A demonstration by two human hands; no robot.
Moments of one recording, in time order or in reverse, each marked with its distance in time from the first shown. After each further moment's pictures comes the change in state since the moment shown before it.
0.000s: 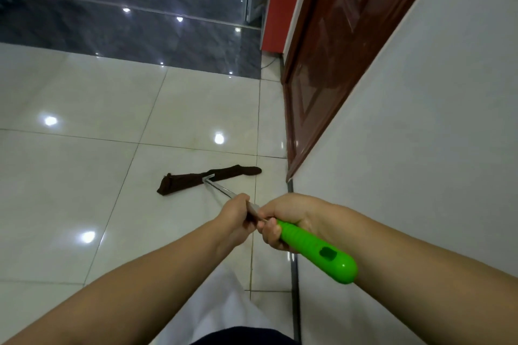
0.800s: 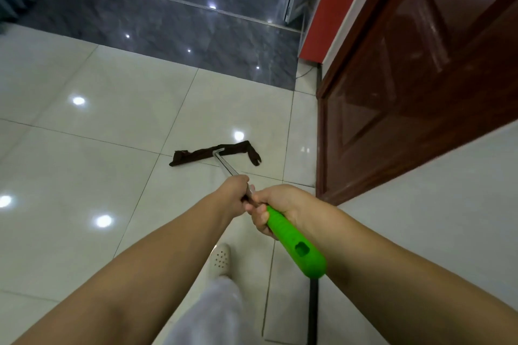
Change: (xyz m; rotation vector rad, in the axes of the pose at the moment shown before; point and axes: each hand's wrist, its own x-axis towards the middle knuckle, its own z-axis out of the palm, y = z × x) left_hand 0.168 0.243 -0.028 -0.095 0.122 -0.052; right_hand 0.107 -0.250 0.075 0.119 -0.026 -0.065
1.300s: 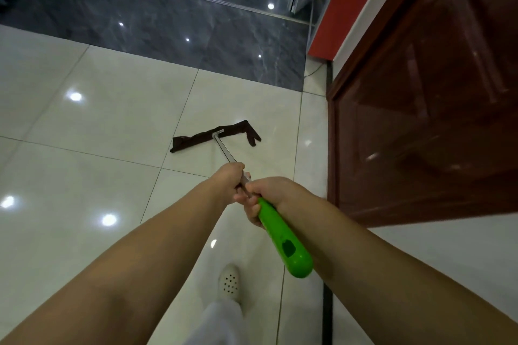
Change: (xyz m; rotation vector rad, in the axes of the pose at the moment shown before) left_hand 0.096 0.169 0.010 0.070 -0.011 -0.047; right_hand 0.070 -0.158 0.064 0.043 -0.020 -0.053
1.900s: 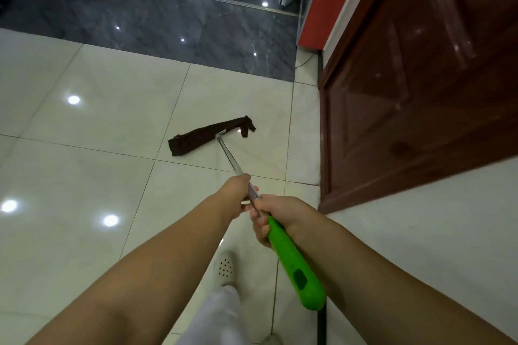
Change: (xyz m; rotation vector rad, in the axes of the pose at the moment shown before) left_hand -0.020 -0.106 0.031 0.217 0.063 0.058; right_hand -0.038 0.086 -0.078 0.055 -0.002 0.016
